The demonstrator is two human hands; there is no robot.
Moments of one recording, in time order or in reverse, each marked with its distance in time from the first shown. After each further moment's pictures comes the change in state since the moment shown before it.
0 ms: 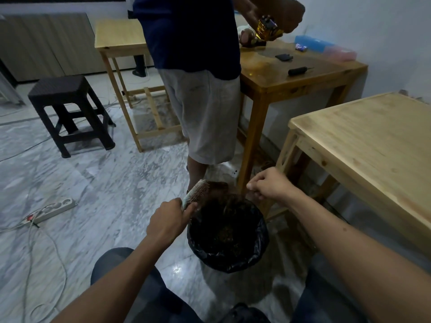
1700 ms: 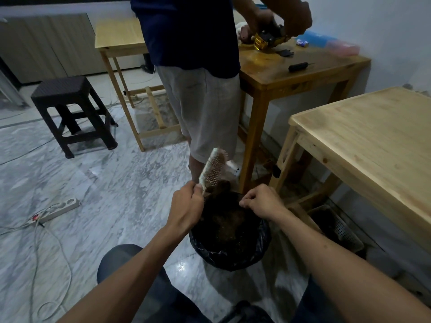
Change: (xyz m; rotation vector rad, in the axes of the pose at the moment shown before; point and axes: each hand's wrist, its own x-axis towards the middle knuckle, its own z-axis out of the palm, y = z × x) left_hand -0.008 0.059 -0.023 -0.559 0.034 -0.005; right_hand 0.002 0.036 0.043 -0.195 -0.023 -0.099
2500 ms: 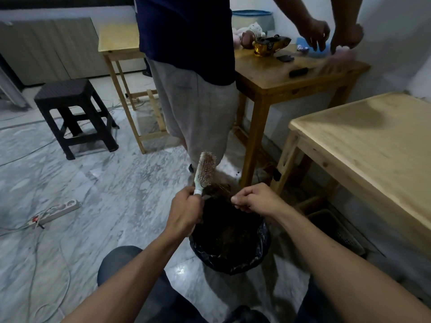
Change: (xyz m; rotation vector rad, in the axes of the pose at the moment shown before) left_hand -0.001 0.001 -0.001 -0.238 -0.072 -0.226; right_hand -0.004 -0.013 -0.010 0.446 -0.180 -0.047
